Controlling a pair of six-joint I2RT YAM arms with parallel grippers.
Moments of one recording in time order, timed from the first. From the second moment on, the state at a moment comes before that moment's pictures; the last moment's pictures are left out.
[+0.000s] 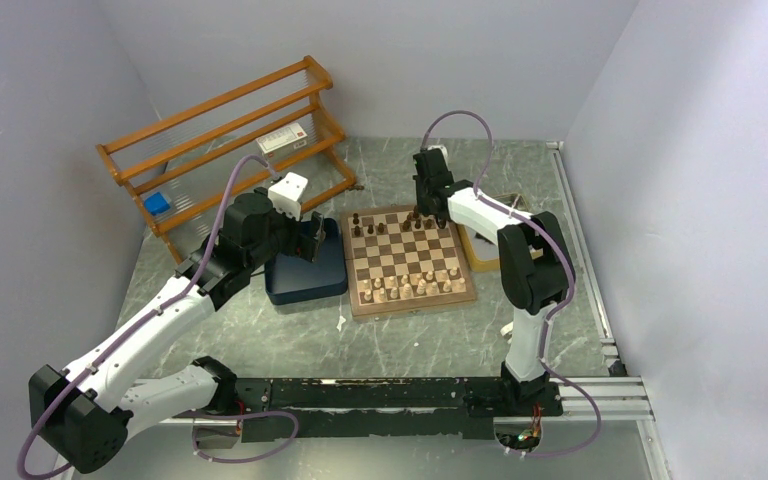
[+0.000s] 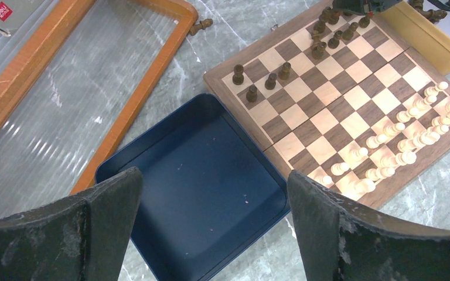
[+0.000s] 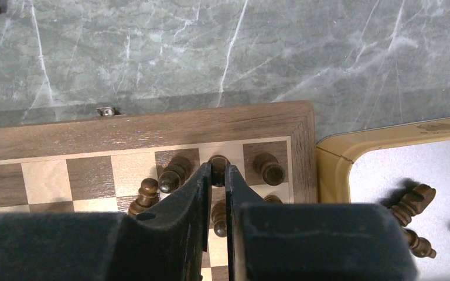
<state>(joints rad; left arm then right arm) -0.57 1.01 0.87 -0.28 -0.10 -0.04 0.43 1.94 1.37 -0.26 0.28 0.22</state>
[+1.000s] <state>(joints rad) -0.57 1.01 0.87 -0.28 -0.10 -0.04 0.43 1.96 1.43 -0.31 0.28 0.22</state>
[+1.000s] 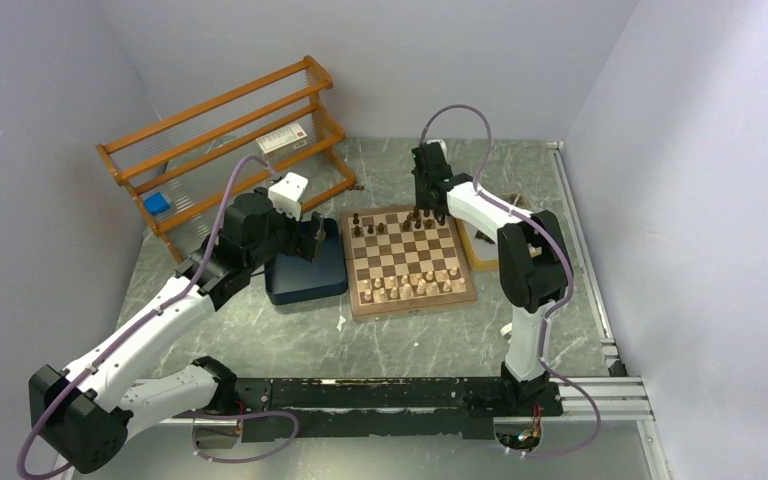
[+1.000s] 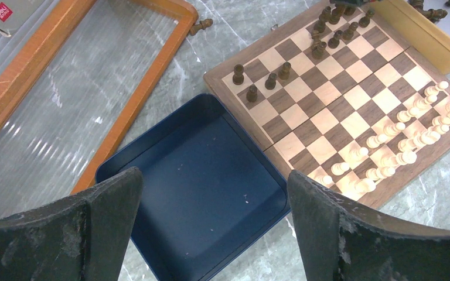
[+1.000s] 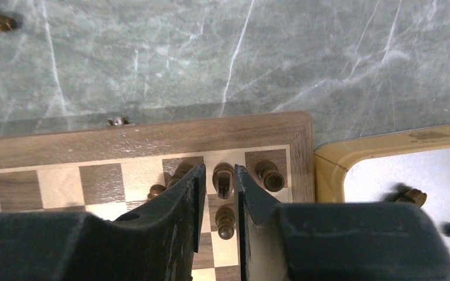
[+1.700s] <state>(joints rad) -0.57 1.00 0.87 -0.28 -0.10 -0.04 0.48 1.83 1.38 -0.31 0.12 0.25</state>
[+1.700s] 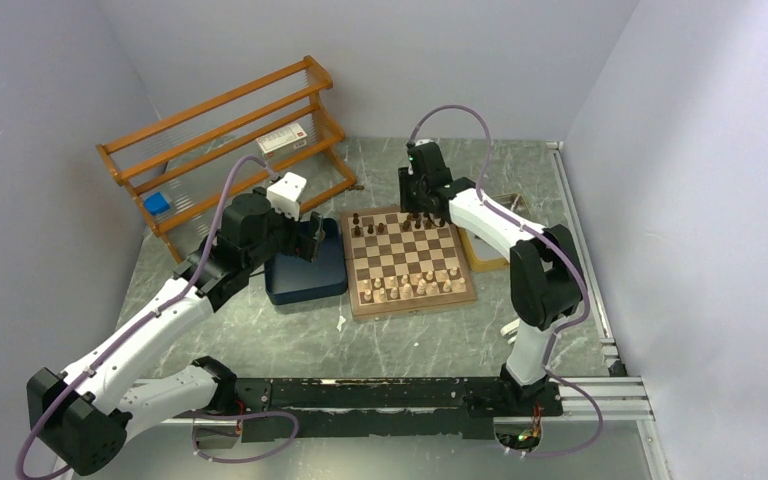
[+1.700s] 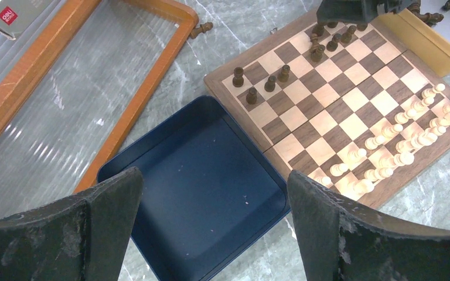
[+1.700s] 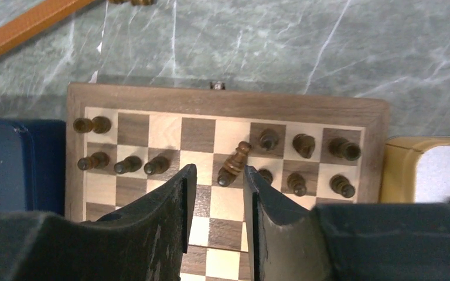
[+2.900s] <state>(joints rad) -0.58 0.98 0.87 -0.28 -0.10 -0.04 0.56 2.03 1.53 -0.46 0.36 0.48</state>
